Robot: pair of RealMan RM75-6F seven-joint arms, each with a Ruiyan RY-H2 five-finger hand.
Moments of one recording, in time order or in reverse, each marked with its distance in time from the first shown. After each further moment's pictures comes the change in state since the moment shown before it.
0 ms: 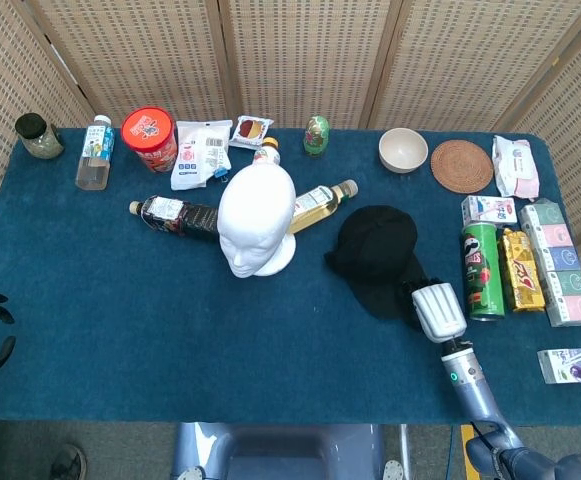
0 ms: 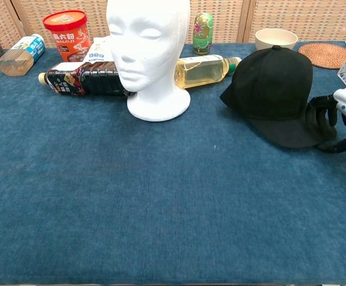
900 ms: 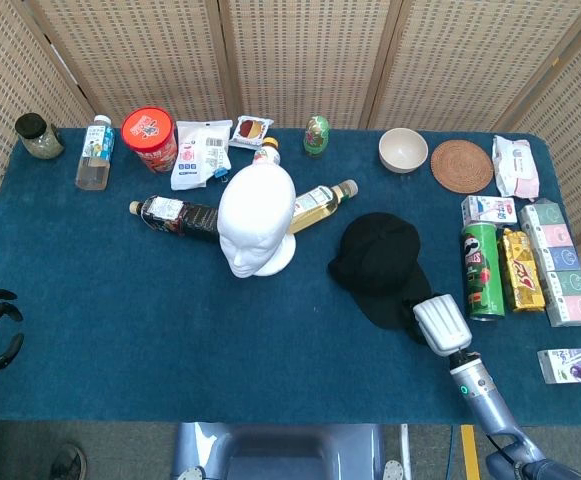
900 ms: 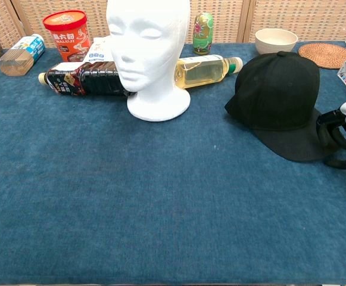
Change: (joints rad) left arm -0.019 -0.007 -0.007 -0.010 0.005 -0.017 0.018; right arm -0.032 0.123 -0.055 -0.148 -0.066 -0.036 -0.055
